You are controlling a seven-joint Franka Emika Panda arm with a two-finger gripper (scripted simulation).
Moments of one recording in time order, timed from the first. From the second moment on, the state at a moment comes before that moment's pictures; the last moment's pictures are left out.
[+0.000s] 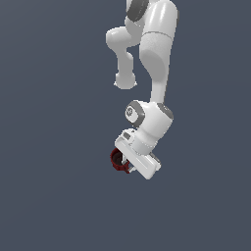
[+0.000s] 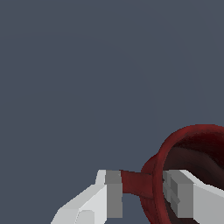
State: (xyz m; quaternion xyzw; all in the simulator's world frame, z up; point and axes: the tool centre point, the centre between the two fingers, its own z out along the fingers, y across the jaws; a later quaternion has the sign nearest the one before) arm 0.100 0.008 0.075 0.88 -0.39 0.25 0.13
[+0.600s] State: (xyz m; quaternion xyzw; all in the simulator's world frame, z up) arm 0.078 0.003 0.116 0.88 -0.39 0.25 0.13
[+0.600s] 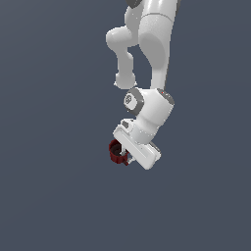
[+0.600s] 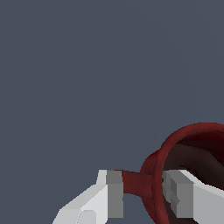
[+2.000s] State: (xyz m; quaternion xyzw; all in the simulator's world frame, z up) arm -0.021 -0.019 0.324 0.88 -0.39 0.25 0.13
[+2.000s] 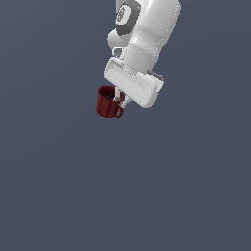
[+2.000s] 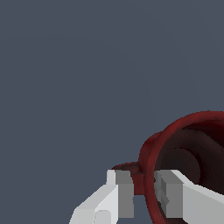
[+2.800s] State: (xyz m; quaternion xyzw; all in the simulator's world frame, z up) arm -0.062 -0.027 0.422 0.87 -0.39 0.25 0.14
